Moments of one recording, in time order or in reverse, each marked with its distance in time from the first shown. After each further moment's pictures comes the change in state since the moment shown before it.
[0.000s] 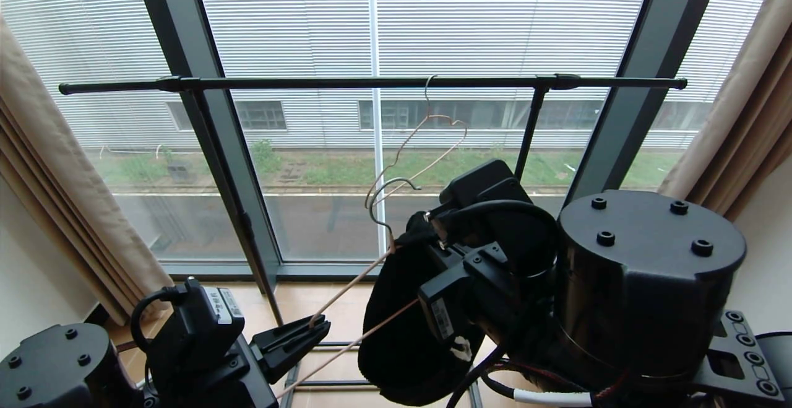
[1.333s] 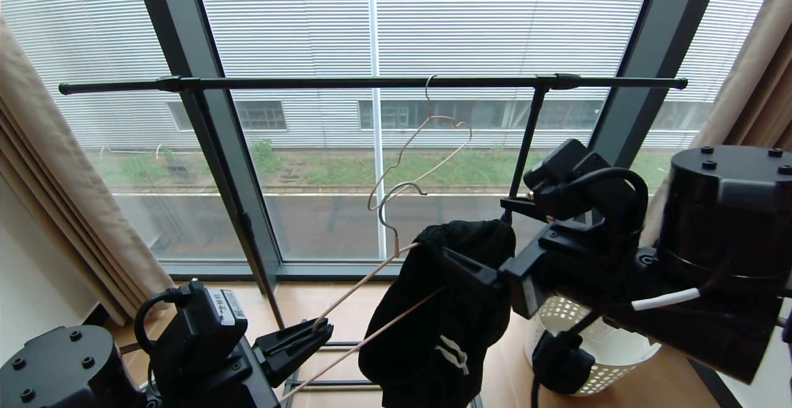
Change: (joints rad) left arm -0.017 0.002 0.000 0.001 0.000 -0.017; right arm -0.282 -0.171 0.110 0.112 0.463 -0.106
